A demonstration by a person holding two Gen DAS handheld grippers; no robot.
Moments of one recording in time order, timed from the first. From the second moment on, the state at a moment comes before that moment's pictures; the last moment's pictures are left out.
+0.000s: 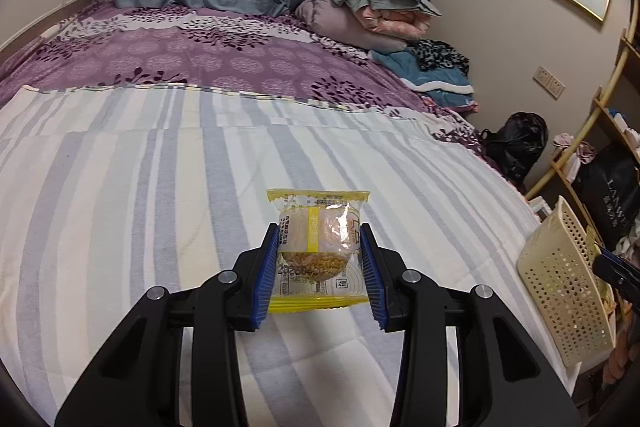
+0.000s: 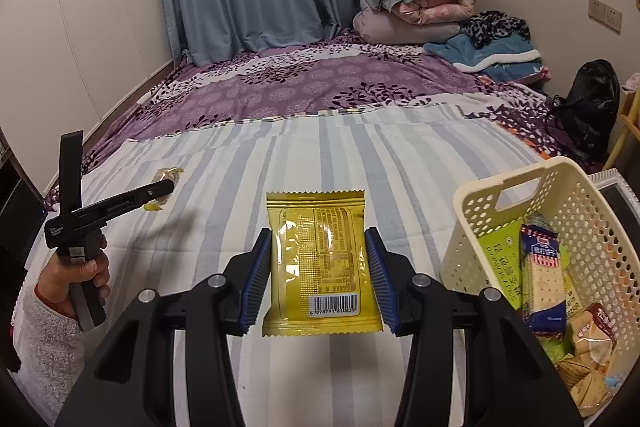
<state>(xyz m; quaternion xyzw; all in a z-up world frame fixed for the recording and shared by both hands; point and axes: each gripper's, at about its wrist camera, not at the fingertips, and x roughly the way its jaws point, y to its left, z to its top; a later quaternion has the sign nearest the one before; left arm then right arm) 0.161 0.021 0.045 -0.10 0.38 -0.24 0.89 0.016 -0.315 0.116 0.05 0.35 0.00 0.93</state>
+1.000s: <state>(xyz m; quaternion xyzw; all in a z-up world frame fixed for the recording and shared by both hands) 0.103 -0.065 0.083 -0.04 0.37 -0.36 0.86 -0.072 -0.465 0.122 0.14 0.31 -0.17 0.93</state>
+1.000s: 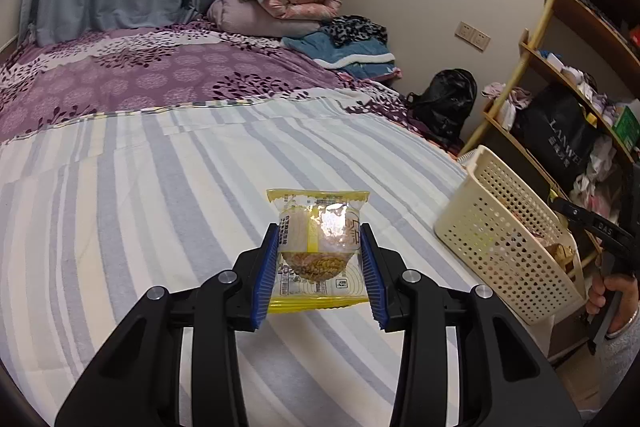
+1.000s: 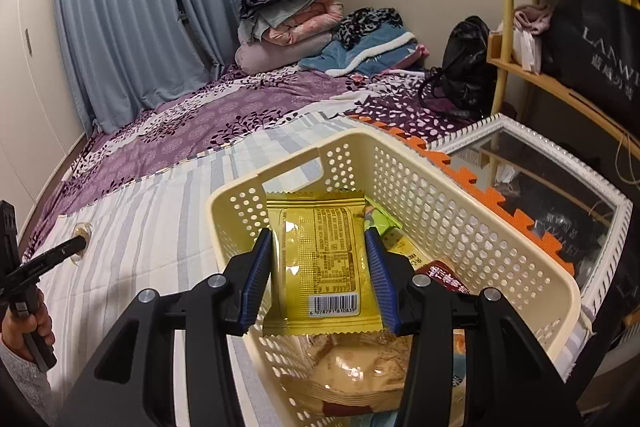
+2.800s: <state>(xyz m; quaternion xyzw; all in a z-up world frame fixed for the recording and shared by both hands) 0.021 -0.338 0.130 0.13 0.37 -0.48 0.79 -0.173 -0.534 0.111 0.18 0.23 -0.19 0.94</state>
